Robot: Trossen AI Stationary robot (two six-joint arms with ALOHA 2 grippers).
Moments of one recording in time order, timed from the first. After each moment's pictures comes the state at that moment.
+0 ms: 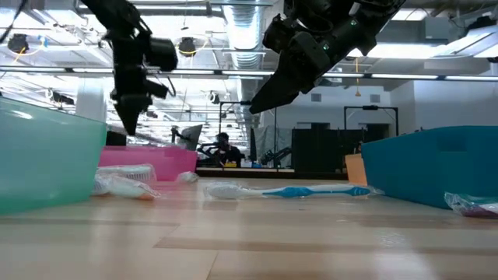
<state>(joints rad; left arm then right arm) 0.74 1.39 0.97 -0.92 -0.31 0.13 -0.05 1.66 1.01 -0.02 -0.09 -0.11</state>
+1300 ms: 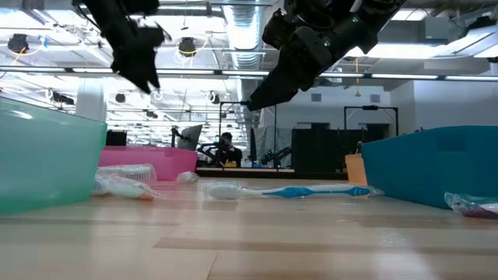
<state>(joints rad) 0.59 1.04 0.97 -0.82 -0.12 -0.05 -0.03 1.66 1.01 -0.01 -0.09 -0.11</state>
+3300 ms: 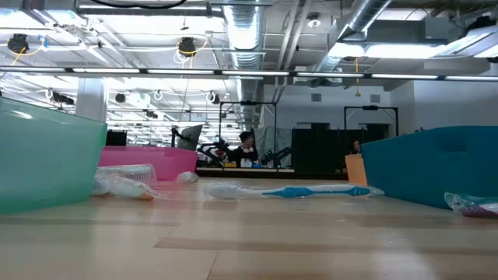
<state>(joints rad) -0.15 0.89 0.64 0.27 0.29 -0.11 0.35 1.57 1.22 0.17 0.00 -0.06</state>
